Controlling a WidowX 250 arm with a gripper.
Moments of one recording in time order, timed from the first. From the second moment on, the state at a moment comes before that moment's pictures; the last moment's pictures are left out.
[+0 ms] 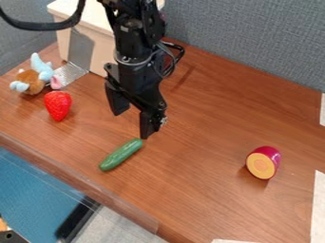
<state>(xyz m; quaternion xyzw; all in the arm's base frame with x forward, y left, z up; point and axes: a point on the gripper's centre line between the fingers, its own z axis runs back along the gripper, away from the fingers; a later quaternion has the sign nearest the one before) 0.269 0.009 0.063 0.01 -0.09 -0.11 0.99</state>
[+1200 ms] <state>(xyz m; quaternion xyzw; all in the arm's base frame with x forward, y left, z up) 0.416 0.040 0.048 0.10 -0.13 -0.02 0.99</state>
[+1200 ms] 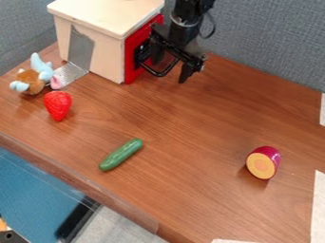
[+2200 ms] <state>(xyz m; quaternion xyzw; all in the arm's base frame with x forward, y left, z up) 0.416 0.043 0.027 0.08 -0.20 0.00 0.98</state>
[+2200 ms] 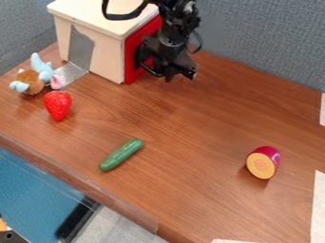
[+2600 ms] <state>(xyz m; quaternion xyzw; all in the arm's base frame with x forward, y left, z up) 0.417 -0.002 0.037 0.05 -0.21 -0.03 0.98</state>
